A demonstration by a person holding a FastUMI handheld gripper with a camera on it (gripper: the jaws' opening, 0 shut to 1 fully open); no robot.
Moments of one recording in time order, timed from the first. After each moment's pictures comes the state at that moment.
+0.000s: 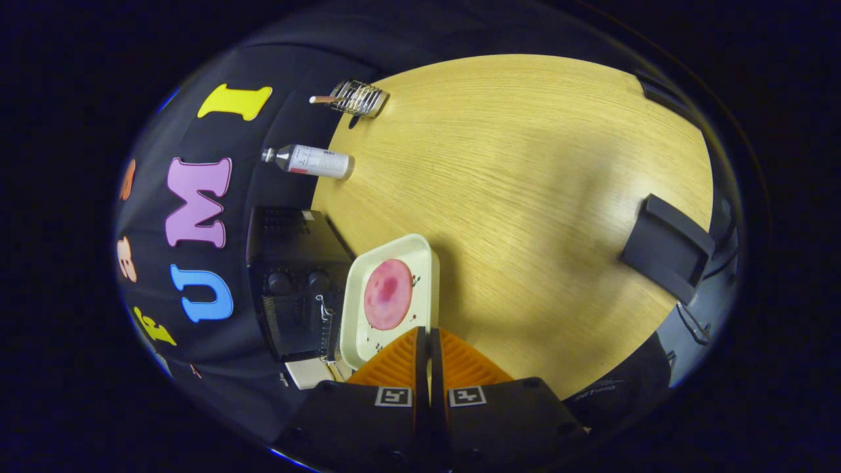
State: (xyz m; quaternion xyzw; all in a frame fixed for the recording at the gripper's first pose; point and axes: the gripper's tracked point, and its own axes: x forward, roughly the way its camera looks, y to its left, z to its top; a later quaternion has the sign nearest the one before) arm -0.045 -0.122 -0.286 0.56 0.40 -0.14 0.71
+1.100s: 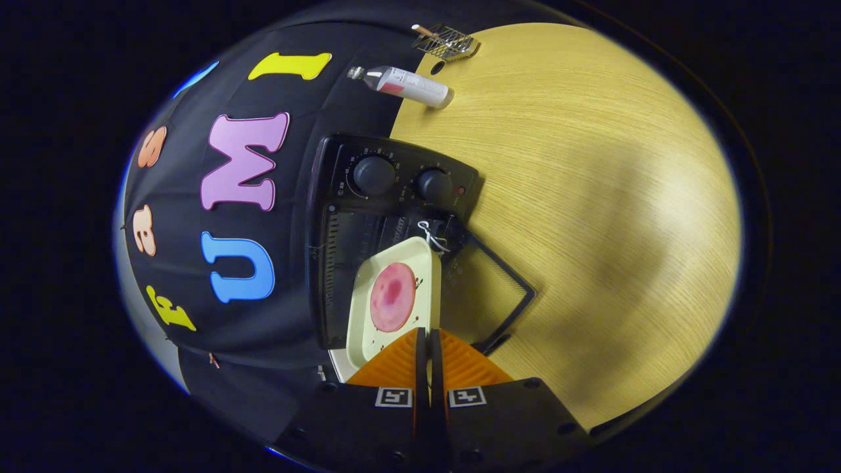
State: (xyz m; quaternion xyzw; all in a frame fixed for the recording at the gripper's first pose) arm 0.086 0.072 -0.250 0.60 0.34 -0.06 0.72
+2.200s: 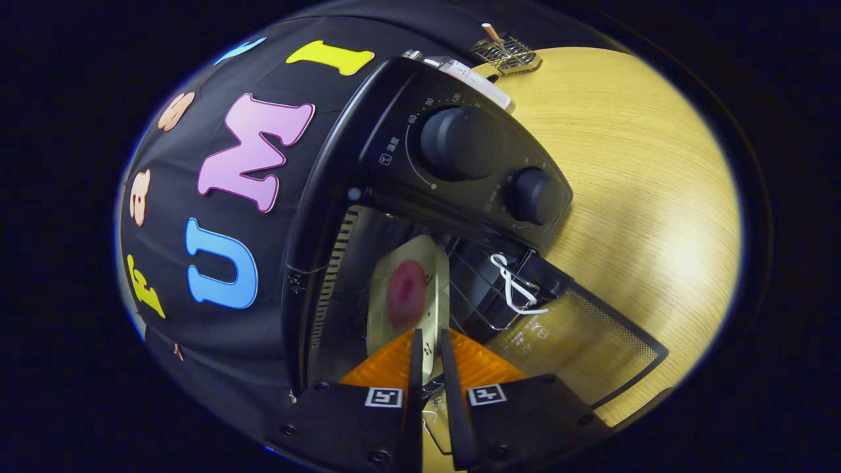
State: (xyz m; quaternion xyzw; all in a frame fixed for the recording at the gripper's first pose) arm 0.176 0.096 -0.271 0.53 0.27 -0.08 0.80
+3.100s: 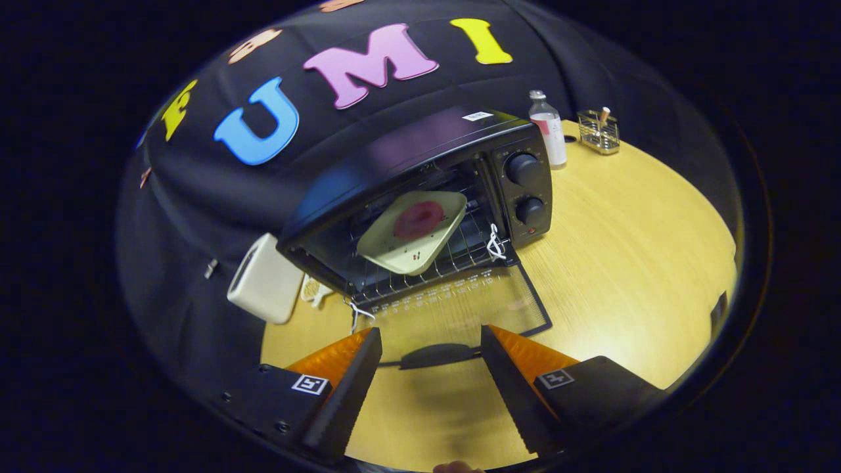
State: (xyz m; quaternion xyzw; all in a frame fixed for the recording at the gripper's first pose) arm 0.039 0.110 -0.251 0.19 0.37 0.00 0.91
